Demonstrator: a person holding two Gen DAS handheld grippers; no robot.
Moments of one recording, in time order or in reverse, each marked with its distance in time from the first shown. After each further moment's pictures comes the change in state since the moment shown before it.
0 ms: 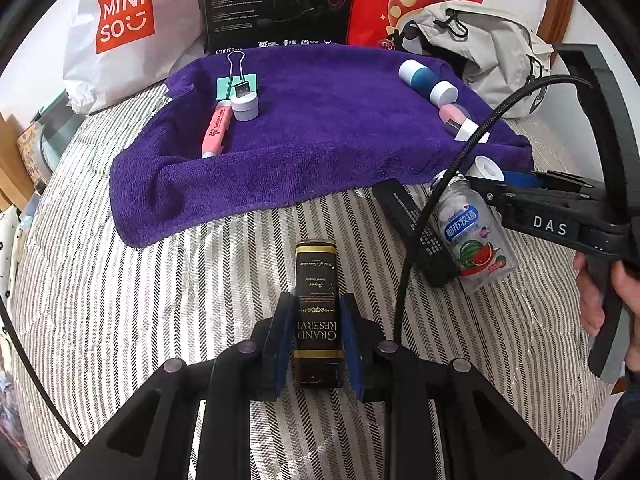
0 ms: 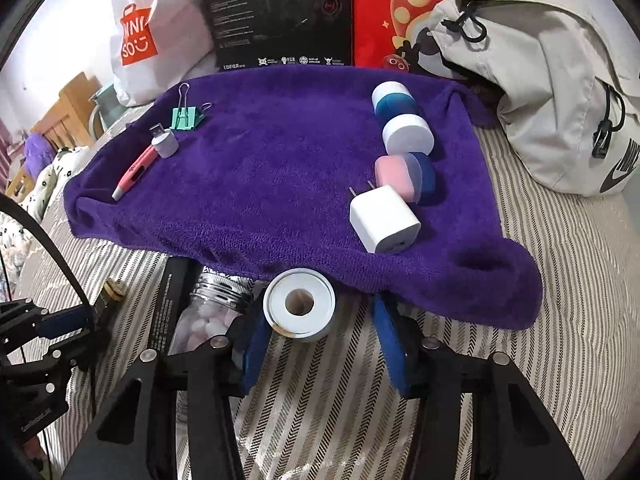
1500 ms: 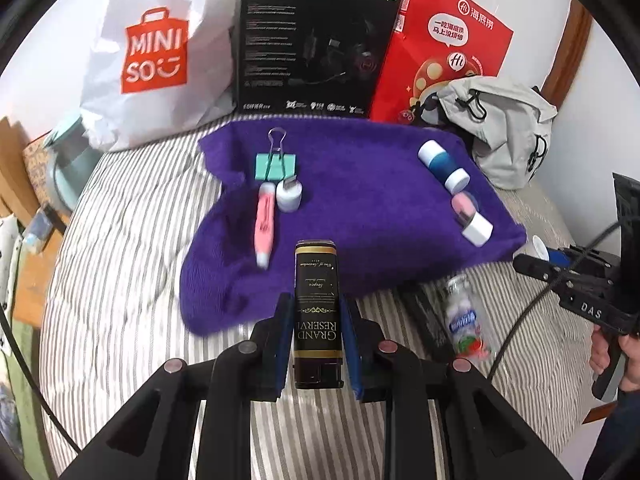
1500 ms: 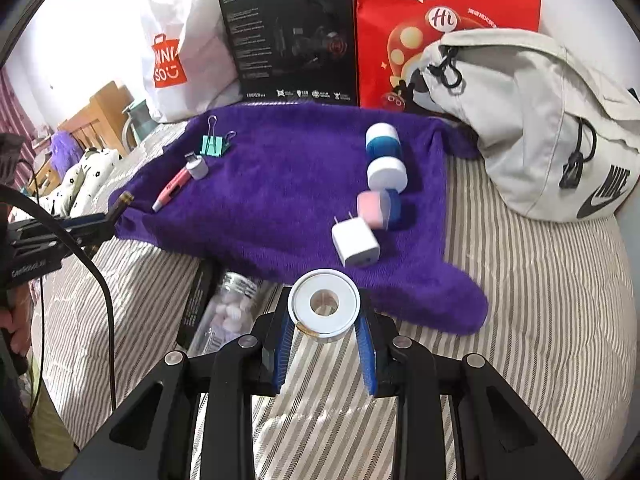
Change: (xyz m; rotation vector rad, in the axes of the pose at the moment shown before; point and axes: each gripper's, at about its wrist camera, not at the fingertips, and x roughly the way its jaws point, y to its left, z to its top) left arm -0.034 0.041 0.061 -0.053 -0.099 -0.050; right arm -0.057 -0.026 0.006 -0.047 -0.036 0.085
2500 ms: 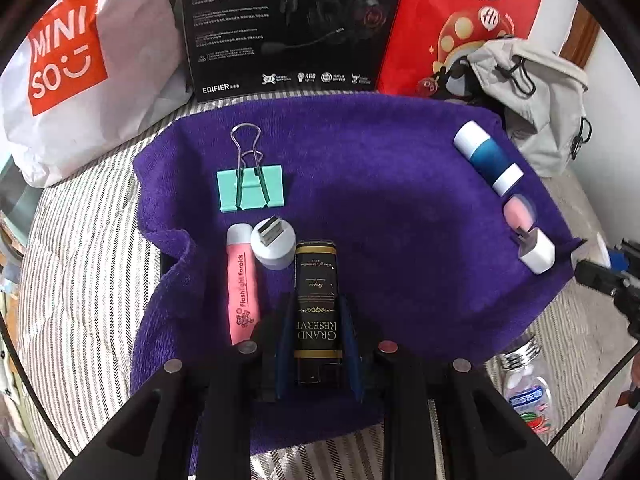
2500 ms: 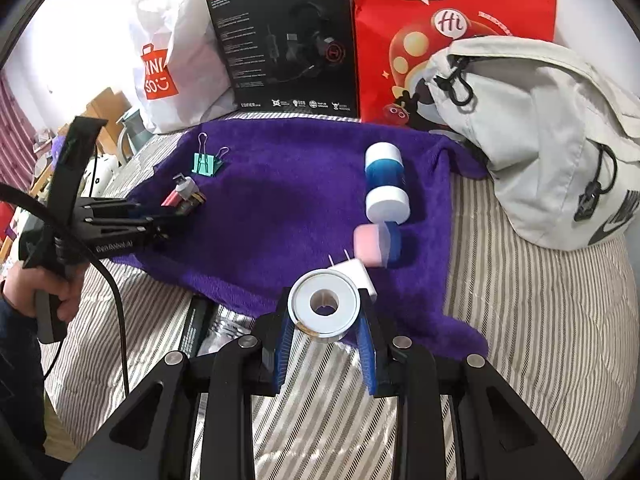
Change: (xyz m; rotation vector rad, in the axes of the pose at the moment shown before) left arm 0.099 0.003 0.050 0.106 0.127 -0.005; right arm 0.015 -0.004 0.029 0.005 0.011 0.022
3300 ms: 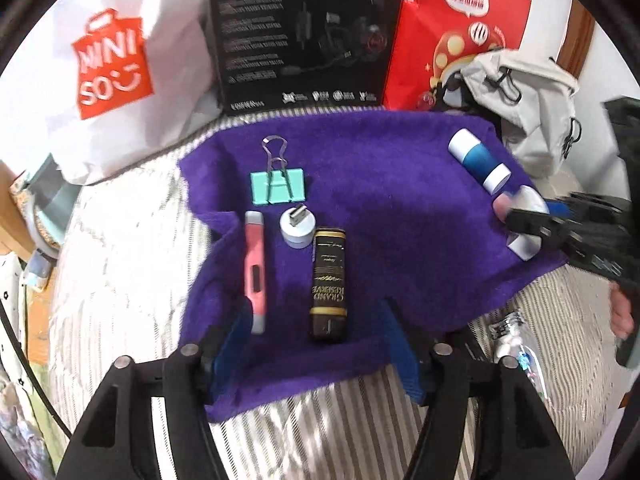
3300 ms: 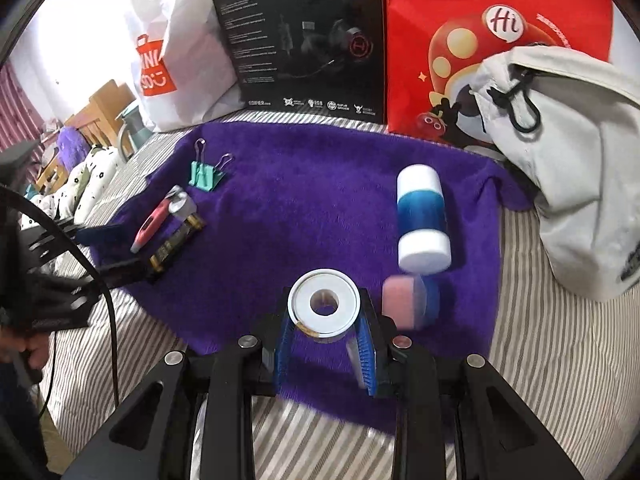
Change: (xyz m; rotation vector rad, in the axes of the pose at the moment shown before) left arm -0.046 0.000 -0.020 -0.014 -0.061 0.069; right arm 0.044 0.008 0.041 -0.033 0.032 0.038
